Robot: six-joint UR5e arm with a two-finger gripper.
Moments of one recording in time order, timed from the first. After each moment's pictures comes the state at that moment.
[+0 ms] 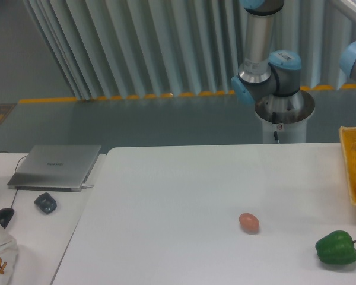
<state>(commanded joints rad) 2.68 -1.82 -1.55 -1.44 1.56 1.99</state>
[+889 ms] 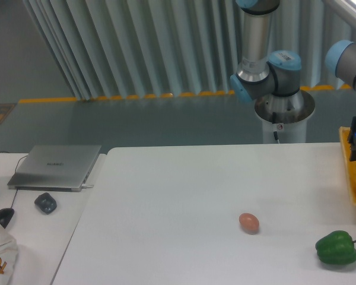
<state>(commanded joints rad) 2.60 -1.81 -1.54 -1.37 1.53 1.79</state>
